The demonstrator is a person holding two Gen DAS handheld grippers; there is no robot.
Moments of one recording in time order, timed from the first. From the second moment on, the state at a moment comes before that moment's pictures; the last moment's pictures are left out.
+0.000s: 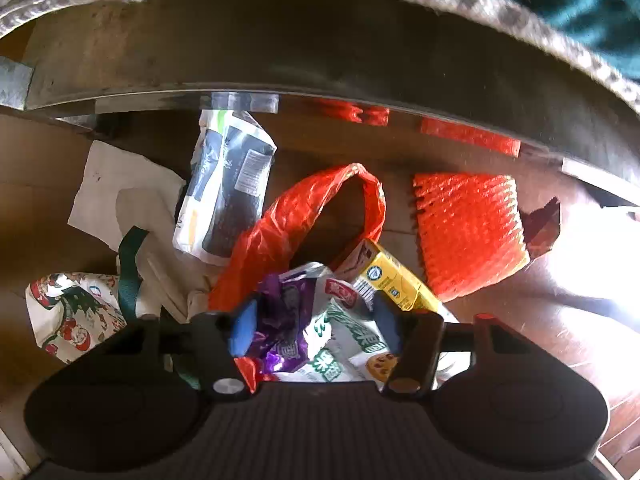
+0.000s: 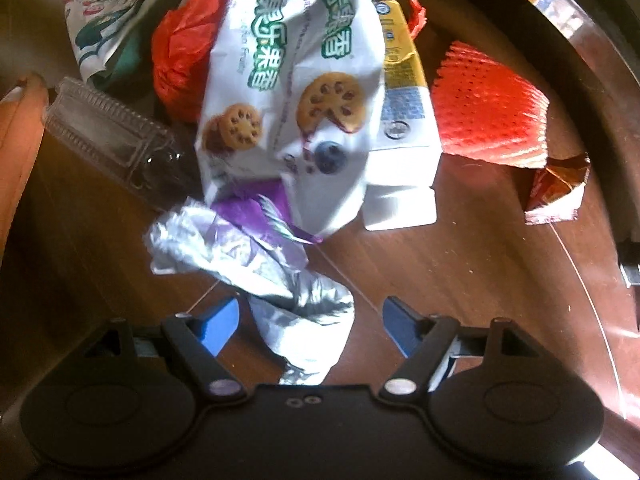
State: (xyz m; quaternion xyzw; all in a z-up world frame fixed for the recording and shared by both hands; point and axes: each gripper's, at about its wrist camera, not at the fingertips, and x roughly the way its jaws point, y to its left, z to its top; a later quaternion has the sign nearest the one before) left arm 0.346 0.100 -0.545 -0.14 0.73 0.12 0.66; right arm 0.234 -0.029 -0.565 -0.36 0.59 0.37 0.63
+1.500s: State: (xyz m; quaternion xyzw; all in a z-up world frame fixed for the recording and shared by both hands) left arm 0.237 0.085 -0.170 -0.11 0.48 0.06 0.87; right arm 0.200 -0.071 -0.234 -0.37 0.38 0.24 0.81
